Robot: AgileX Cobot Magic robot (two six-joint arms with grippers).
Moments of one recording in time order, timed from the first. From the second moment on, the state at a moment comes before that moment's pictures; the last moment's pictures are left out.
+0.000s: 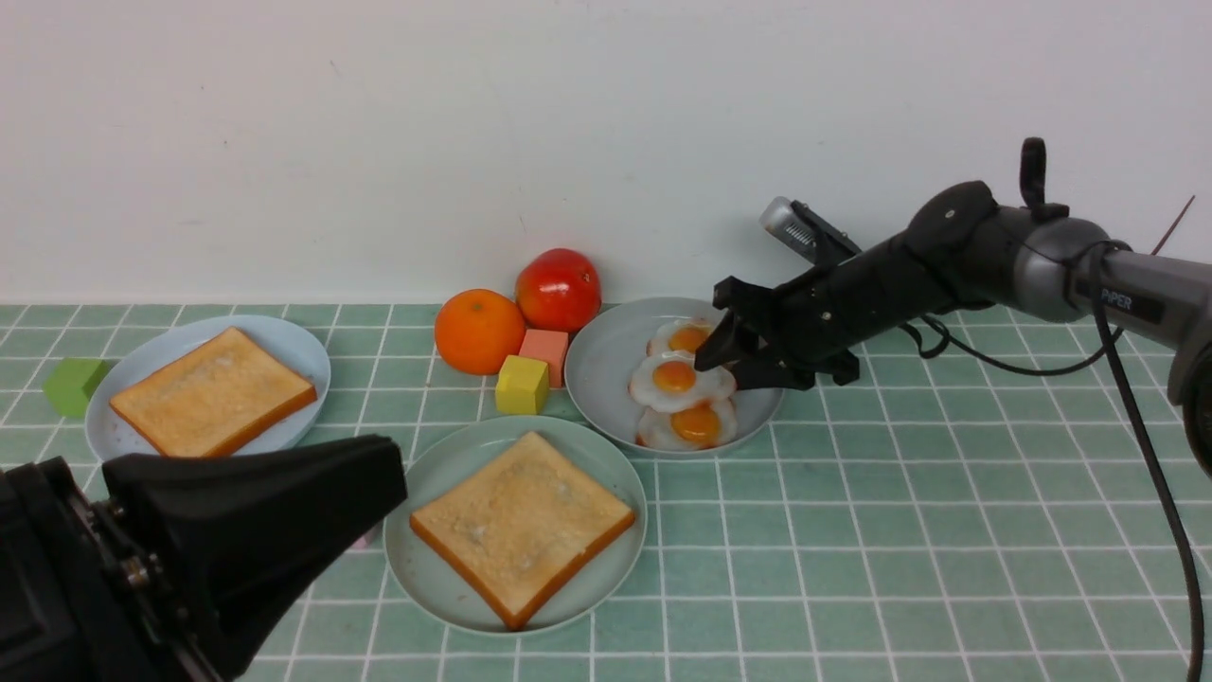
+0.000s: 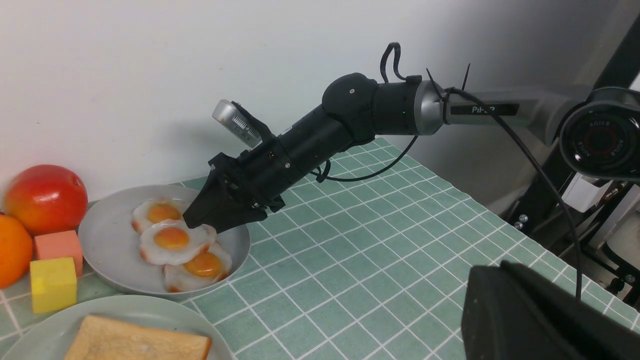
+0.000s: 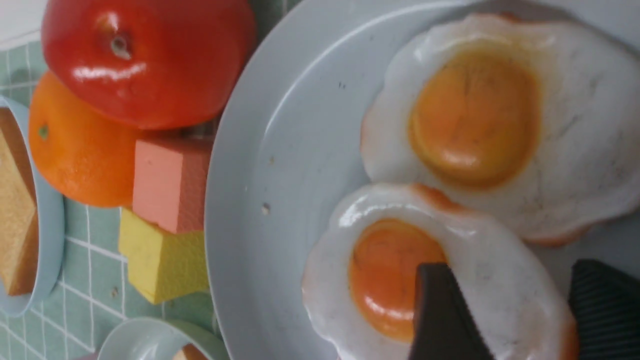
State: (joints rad) right arm 0.17 2.39 -1.88 0.89 0.79 -0.26; left arm -0.86 0.62 -0.52 0.34 0.06 -0.62
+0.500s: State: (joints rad) right arm 0.17 2.38 -1.89 0.90 0.82 -0.26; left arm -0.86 0.62 -0.52 0.34 0.06 -0.62
